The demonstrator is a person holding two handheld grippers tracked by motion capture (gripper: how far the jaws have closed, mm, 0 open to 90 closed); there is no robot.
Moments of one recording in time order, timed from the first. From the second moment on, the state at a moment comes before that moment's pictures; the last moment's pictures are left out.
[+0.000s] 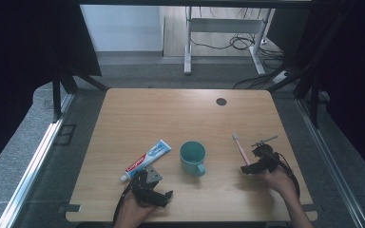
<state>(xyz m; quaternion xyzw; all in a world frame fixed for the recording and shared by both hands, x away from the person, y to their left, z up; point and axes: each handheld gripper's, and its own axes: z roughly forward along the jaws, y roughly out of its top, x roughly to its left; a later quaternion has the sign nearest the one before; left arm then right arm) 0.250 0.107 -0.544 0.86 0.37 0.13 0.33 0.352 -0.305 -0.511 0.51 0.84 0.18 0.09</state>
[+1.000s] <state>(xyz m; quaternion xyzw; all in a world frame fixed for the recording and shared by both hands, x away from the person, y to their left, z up) 0.250 0.107 -0.544 0.86 0.37 0.13 0.33 0.398 -0.287 -0.502 0.52 0.84 0.13 0.02</state>
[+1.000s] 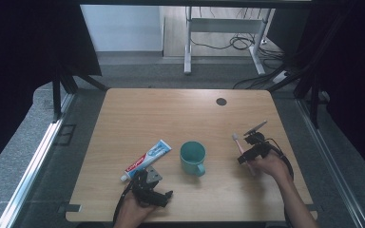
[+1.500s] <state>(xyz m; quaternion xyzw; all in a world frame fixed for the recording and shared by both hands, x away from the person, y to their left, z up) 0.251 0.107 -0.544 0.86 0.37 0.13 0.33 0.423 -0.273 -0.495 0.52 0.85 0.07 -0.01</state>
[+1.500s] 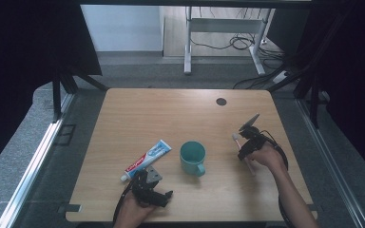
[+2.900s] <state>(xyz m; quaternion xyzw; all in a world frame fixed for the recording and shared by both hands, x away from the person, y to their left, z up) 0.251 0.107 -0.544 0.86 0.36 0.13 0.33 0.441 -0.263 -0.499 0.52 0.85 0.02 -0.01</state>
